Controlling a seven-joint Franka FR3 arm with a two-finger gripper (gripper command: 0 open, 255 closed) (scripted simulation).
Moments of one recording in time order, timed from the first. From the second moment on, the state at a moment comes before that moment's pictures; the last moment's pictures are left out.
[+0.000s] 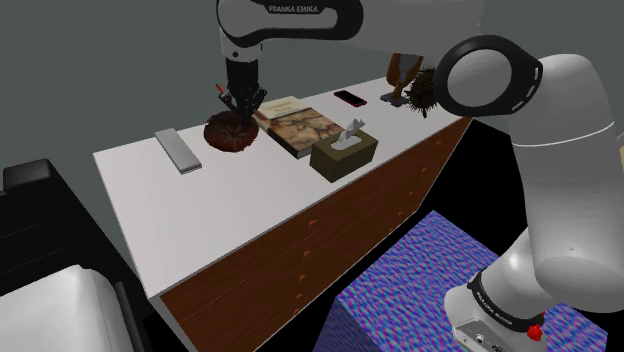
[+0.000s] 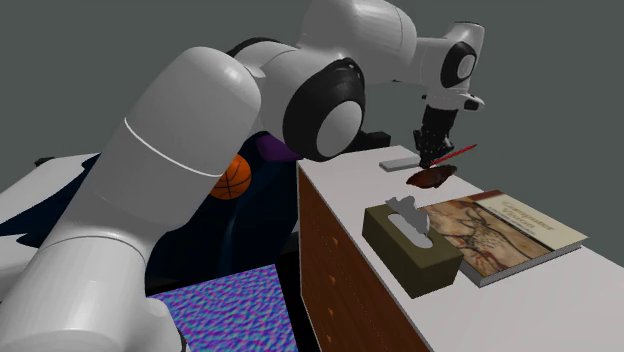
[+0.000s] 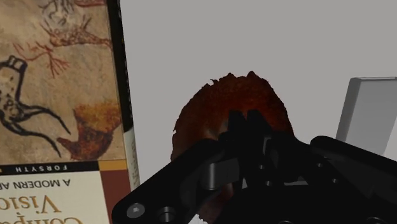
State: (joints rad) arm 0.09 0.74 0.35 -1.02 -0.19 1.70 0.38
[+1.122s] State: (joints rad) arm 0.08 0.74 0.35 -1.12 -0.19 1.80 0.38
